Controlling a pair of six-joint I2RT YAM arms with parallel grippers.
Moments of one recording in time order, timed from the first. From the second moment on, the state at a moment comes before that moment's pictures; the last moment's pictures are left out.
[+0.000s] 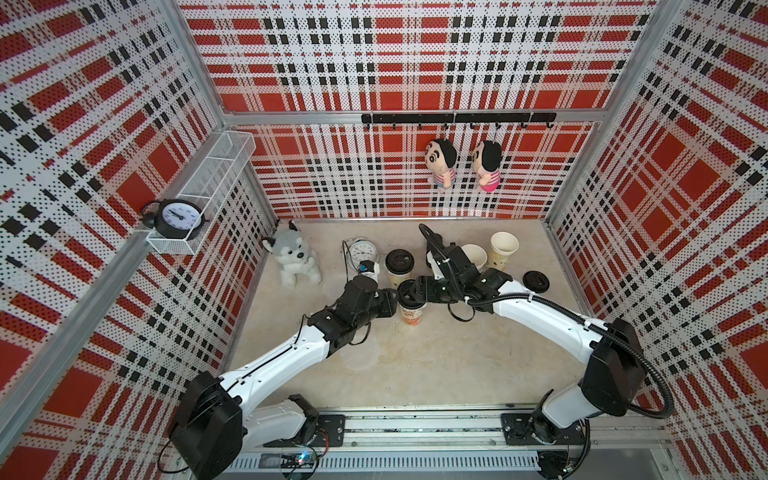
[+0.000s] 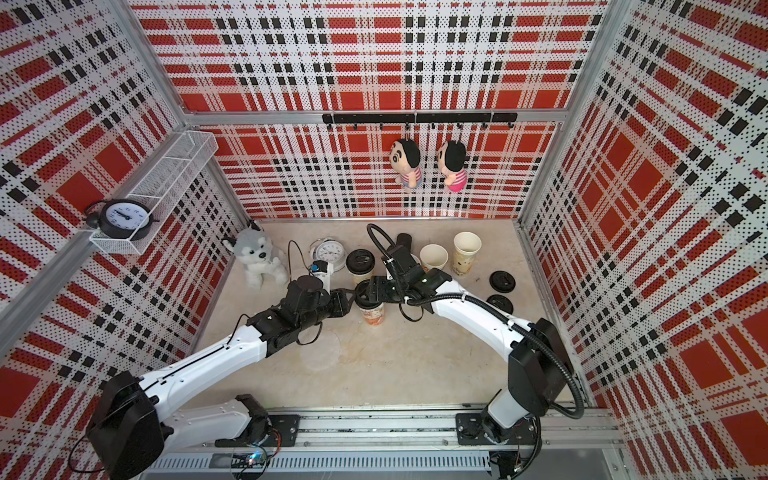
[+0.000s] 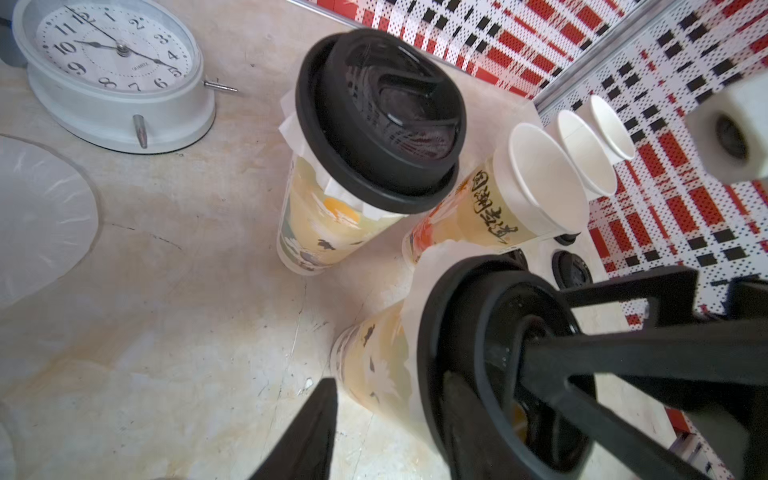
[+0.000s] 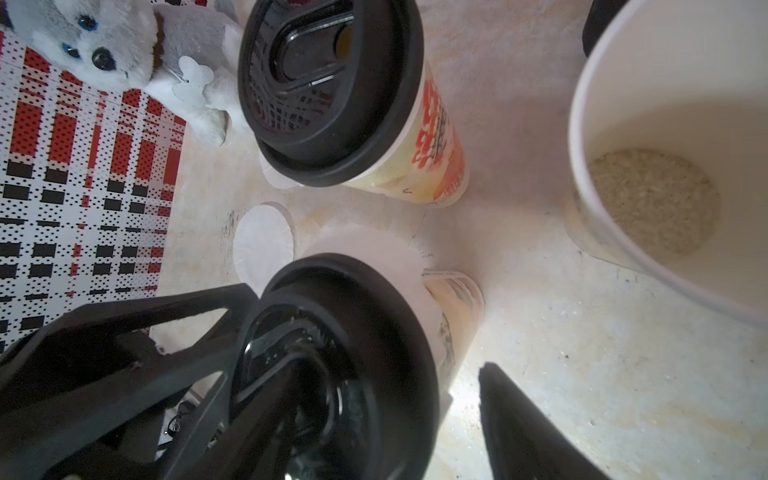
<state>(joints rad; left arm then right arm) -0.67 1.20 0.71 -0.10 -0.05 -0.66 0.74 1.56 1.26 -0.54 -0.10 0.65</state>
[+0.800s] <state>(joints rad) -0.72 1.20 0.65 0.03 -0.16 -0.75 0.74 1.55 1.22 -0.50 -0.09 0.68</state>
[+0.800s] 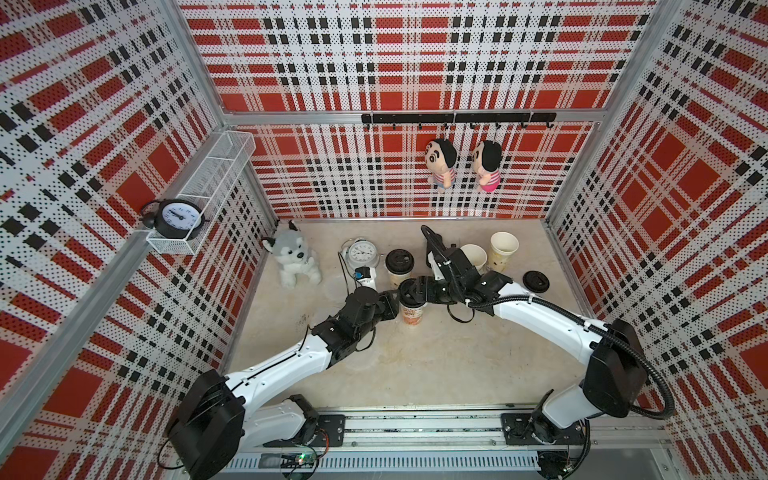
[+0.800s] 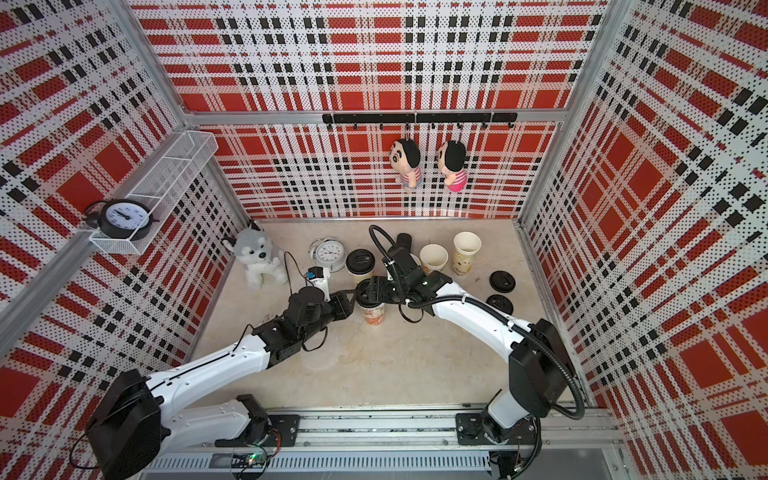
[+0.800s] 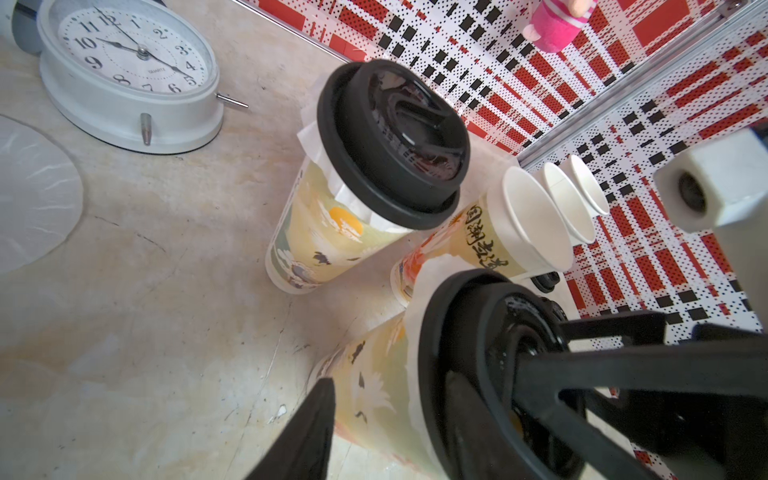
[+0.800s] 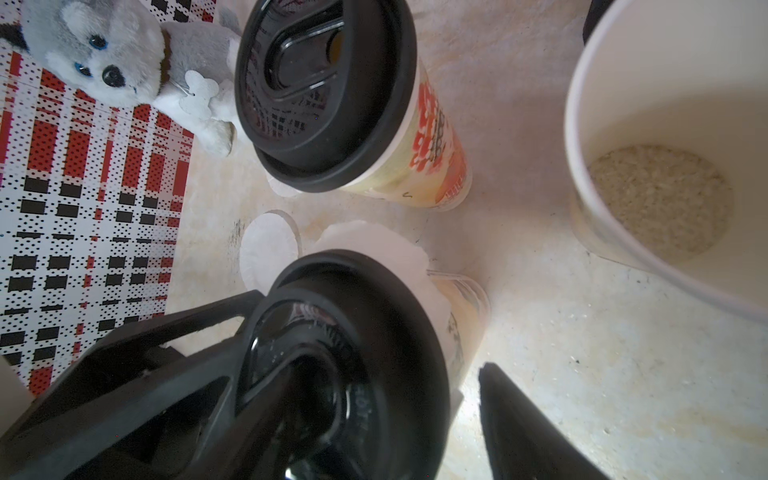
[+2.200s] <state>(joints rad) -0.64 1.29 1.09 -0.47 -0.12 -0.52 0.73 1.55 1.39 -0.70 0.00 0.63</state>
